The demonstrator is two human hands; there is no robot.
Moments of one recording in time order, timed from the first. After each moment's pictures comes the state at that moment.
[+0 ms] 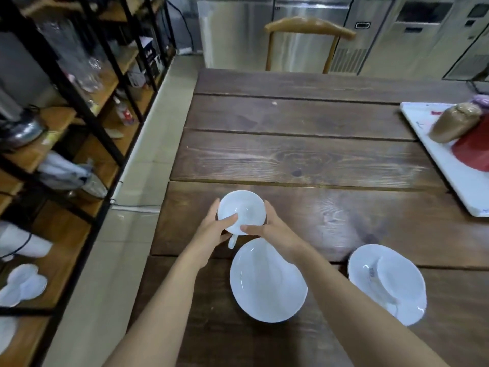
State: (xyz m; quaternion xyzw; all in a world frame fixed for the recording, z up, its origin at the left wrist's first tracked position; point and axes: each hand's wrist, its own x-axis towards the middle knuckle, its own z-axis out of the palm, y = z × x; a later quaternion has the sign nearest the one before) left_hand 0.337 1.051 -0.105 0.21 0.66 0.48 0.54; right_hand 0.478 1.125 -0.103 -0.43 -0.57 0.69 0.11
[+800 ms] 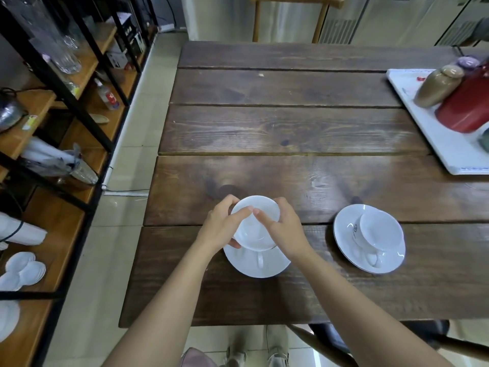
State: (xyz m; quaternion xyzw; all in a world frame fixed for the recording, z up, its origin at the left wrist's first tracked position) left_hand 0.390 1.020 -0.095 0.37 0.75 0.32 0.45; right_hand 0.525 1.066 -0.108 -0.57 -0.64 0.49 0.18
